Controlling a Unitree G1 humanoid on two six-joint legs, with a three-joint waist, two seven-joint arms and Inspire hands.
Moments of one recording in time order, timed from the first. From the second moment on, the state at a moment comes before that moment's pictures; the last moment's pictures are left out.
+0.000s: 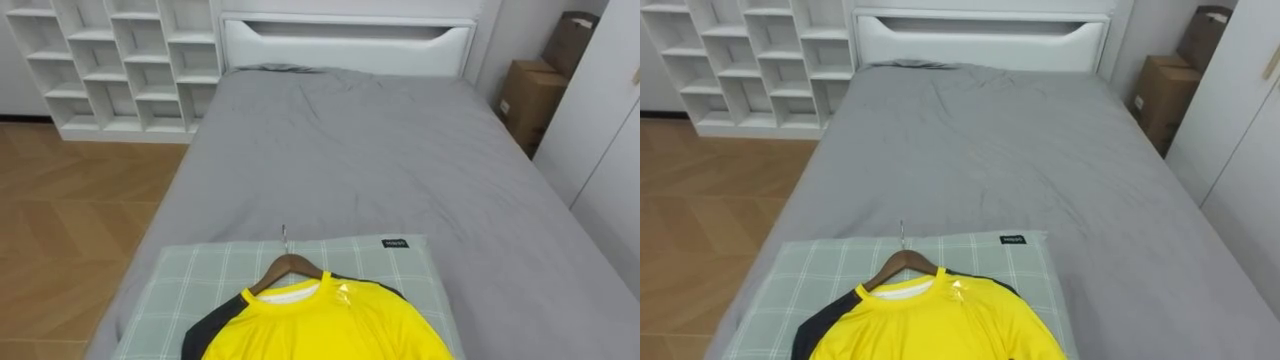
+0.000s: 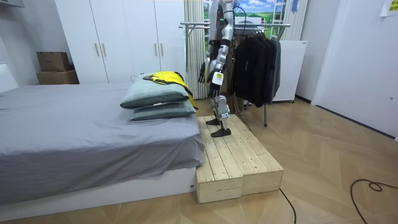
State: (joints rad) left arm 0.18 0.14 0.12 1.13 -0.09 0.01 0.13; right arm 0.09 -0.19 0.02 1.30 0.39 0.05 0.20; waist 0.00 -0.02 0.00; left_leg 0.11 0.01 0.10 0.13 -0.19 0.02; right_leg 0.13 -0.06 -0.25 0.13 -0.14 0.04
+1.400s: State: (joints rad) left arm 0.18 0.23 0.10 0.67 0.70 -0.03 0.69; right arm 0.08 -0.25 0.01 1.32 0.30 -0.02 0.19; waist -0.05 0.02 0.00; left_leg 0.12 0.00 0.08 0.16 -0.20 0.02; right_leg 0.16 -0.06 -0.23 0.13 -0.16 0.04
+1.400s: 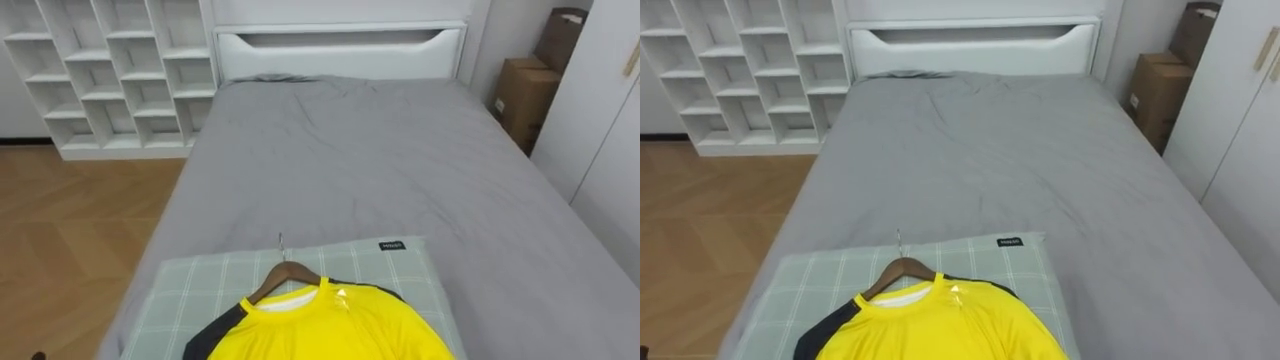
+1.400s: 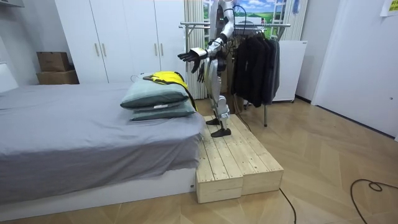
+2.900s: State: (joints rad) left arm -0.04 0.26 0.05 0.67 0.74 0.01 0.58; right arm 0.07 -0.29 -0.09 1.34 0.14 0.01 0.12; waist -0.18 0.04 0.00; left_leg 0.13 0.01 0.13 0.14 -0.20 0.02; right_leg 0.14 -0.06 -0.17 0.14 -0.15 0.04
